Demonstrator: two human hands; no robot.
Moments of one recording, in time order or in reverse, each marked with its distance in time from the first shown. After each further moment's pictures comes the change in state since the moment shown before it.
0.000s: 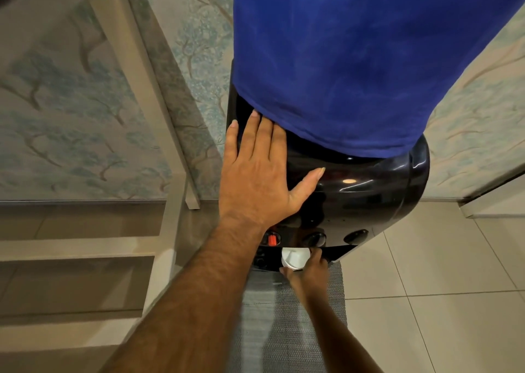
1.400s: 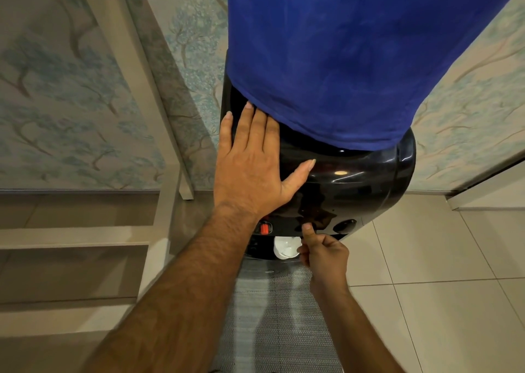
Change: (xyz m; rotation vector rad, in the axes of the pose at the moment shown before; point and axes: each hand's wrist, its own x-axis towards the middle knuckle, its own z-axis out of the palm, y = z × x) left_hand 0.000 0.001 -0.002 -0.006 -0.008 -0.004; right_hand -0.038 -0.088 -0.098 0.957 0.025 0.314
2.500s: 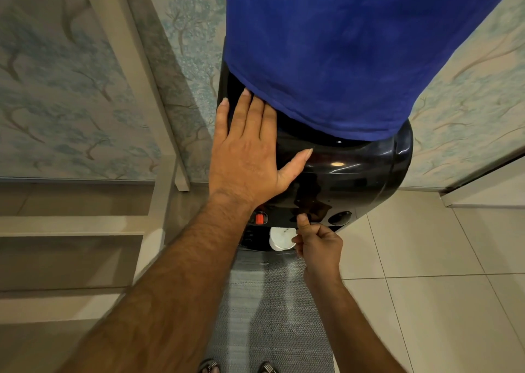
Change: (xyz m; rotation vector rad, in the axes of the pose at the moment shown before) left_hand 0.000 0.000 0.000 -0.002 0.005 -0.004; right_hand -0.001 0.000 -0.001 -0.003 -0.007 -0.014
